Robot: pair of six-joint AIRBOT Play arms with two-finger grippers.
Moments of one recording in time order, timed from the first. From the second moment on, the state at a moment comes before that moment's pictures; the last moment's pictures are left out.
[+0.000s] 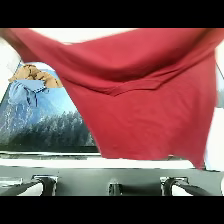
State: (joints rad) left arm 0.13 -1.25 1.97 0.95 -1.28 -1.42; right arm -0.10 -1.33 2.02 -1.57 0.69 1.85
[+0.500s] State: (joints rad) left arm 0.07 -1.74 1.97 0.94 -1.74 -1.42; right arm -0.11 -1.74 2.02 -1.27 1.17 2.02
